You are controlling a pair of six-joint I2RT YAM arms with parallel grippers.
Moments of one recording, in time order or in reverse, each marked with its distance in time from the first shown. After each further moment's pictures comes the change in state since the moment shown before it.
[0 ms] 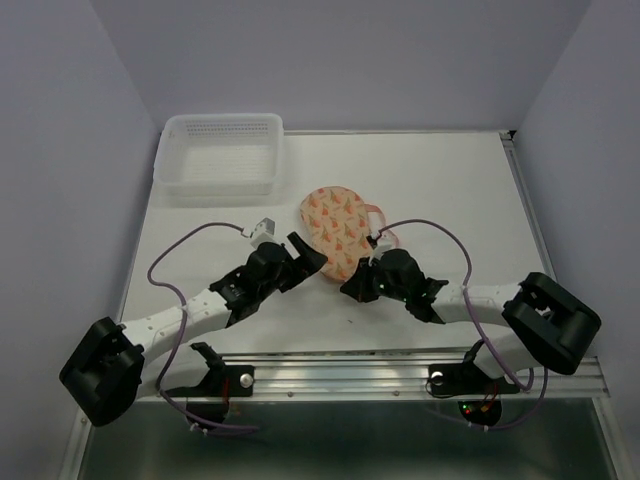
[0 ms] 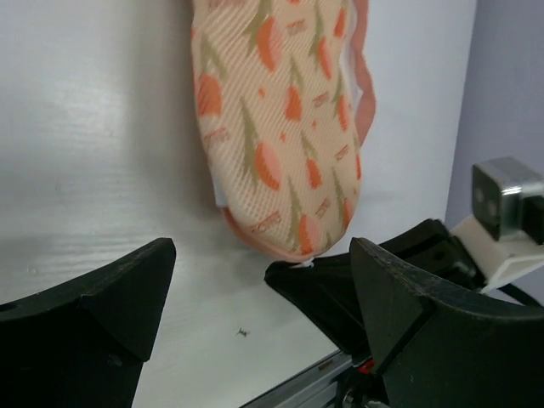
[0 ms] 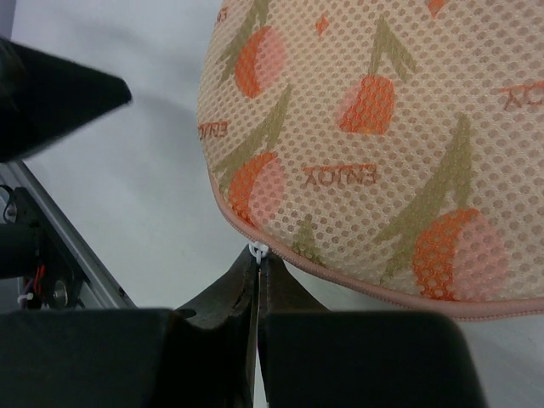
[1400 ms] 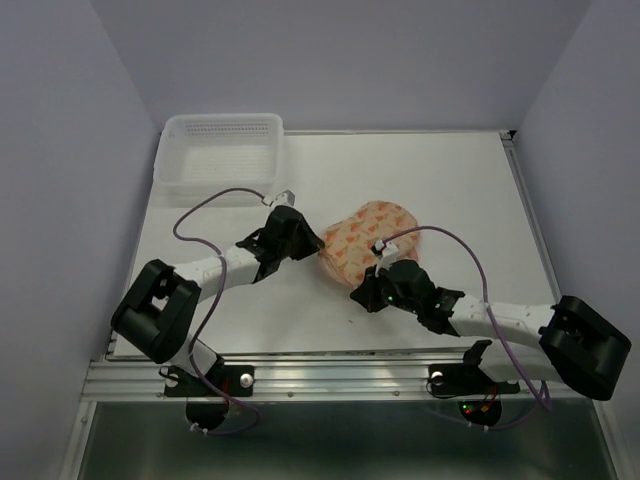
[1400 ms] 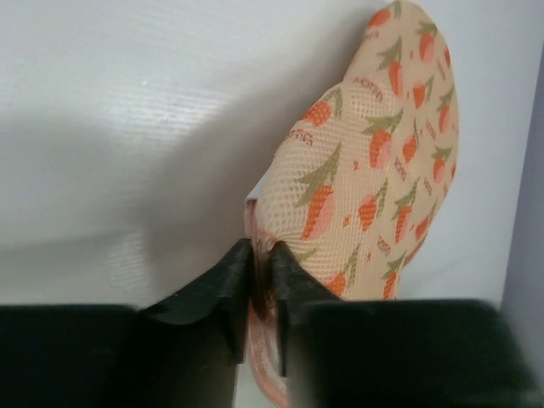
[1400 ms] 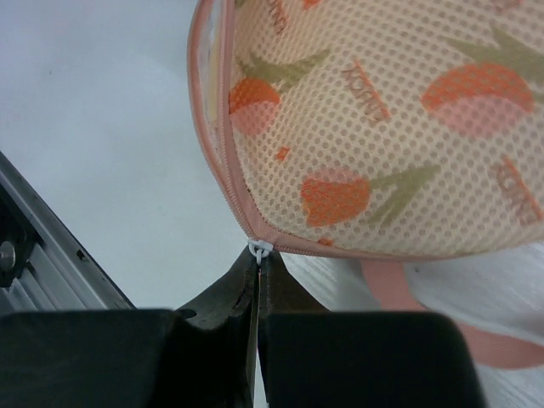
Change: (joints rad) left arm 0.130 0.386 0.212 0.036 0.140 0.183; right arm 0.070 -0.211 -0.065 -0.151 0.098 -0.140
